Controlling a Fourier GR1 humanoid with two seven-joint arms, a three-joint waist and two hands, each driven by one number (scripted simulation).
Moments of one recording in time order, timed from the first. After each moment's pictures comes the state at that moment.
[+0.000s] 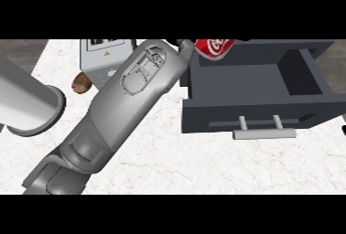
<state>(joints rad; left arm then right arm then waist) -1.31 0.00 -0.23 -0.83 0.16 0.52 0.25 0.26 -0.02 -0.27 -2.18 -0.11 0.21 0.11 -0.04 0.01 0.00</state>
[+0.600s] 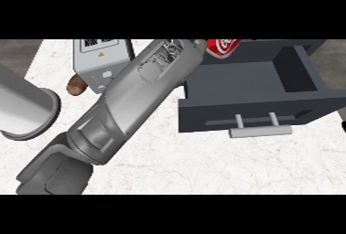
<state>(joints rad) -1.44 0.00 -0.35 -0.59 0.32 0.58 0.15 0.23 -0.03 -0.28 -2.18 -0.11 0.22 0.13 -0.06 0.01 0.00</state>
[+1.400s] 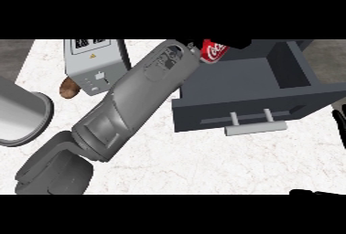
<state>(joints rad) -1.46 0.00 -0.51 -0.42 0.46 0.64 0.03 0.15 -0.04 -0.25 -2.13 -0.08 0.20 0.13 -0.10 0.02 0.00</state>
